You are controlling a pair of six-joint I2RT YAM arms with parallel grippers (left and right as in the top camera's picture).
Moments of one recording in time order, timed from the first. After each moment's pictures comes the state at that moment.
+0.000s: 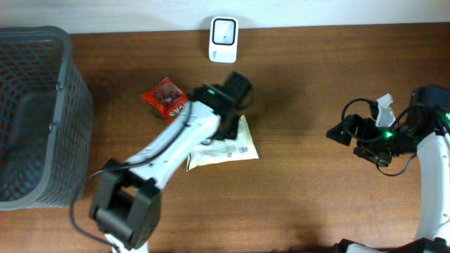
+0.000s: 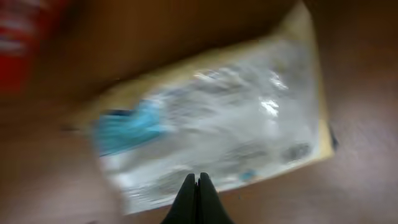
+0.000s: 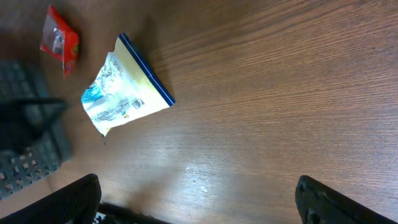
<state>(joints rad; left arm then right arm) -0.60 1.92 1.60 -1.09 -0.12 -0.44 -0.39 1.42 1.26 -1.30 -0.60 -0.01</state>
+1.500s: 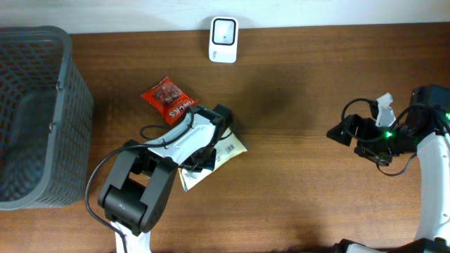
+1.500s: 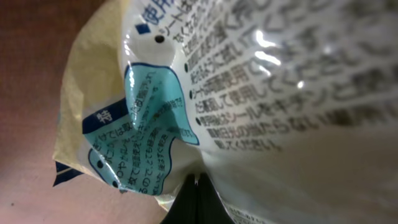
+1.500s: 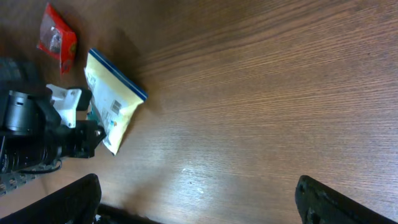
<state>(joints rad) -0.55 2.02 1.32 -1.14 -0.20 -0.44 -0.39 1.42 1.26 -1.29 -0.59 -0.02</state>
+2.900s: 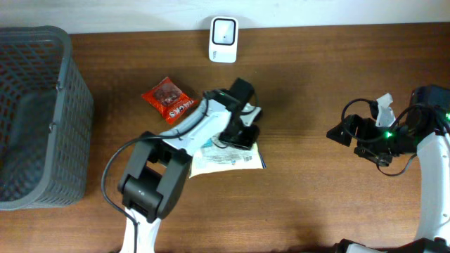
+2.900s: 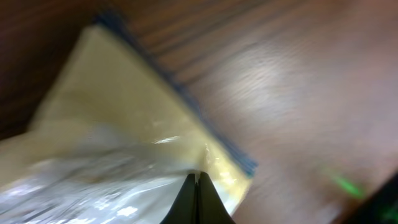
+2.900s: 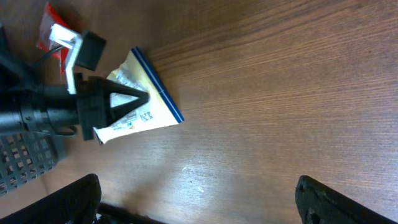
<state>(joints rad) -0.61 2.15 1.59 -0.85 0.42 -0.18 -0.39 1.42 1.26 -1.30 -0.59 -0.02</state>
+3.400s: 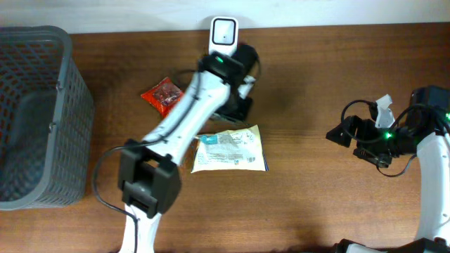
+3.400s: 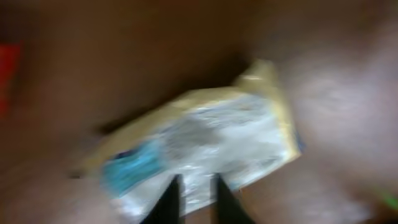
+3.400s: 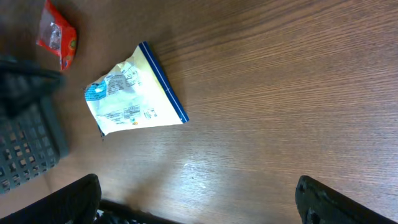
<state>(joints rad) -0.56 2.18 2.09 -1.38 0.07 -0.17 -0.38 1.42 1.26 -1.31 -0.60 -0.02</state>
